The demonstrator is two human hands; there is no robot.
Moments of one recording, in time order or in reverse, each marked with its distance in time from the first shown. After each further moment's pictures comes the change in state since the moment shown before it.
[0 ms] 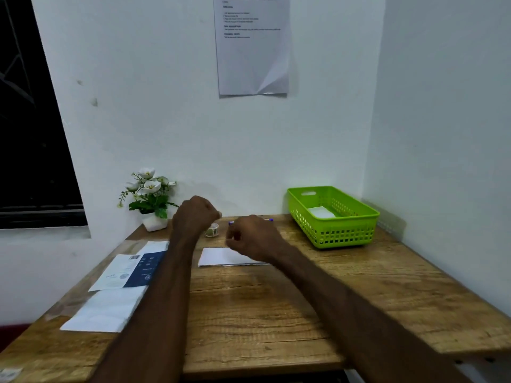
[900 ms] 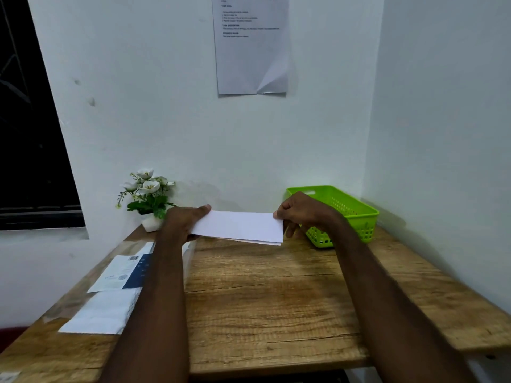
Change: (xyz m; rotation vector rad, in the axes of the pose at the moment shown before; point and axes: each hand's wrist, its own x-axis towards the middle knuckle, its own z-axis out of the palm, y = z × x) left_hand -0.005 -0.018 -0.006 -0.819 -0.089 -0.434; right_hand -0.011 0.080 -0.070 0.600 -0.177 0.394
